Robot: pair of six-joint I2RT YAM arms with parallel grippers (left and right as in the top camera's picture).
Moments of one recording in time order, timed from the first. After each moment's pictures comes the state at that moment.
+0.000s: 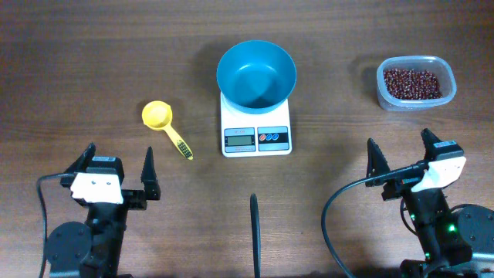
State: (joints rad) left arm 0.02 0.01 0.01 -0.08 0.07 0.08; right arm -0.13 0.01 0.01 -0.05 -0.27 -0.03
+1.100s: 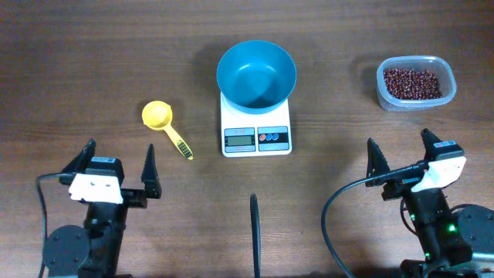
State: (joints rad) left arm 0.02 0.01 0.02 -0.02 0.11 0.08; right arm -0.13 0.01 0.01 -0.05 -0.27 -0.03
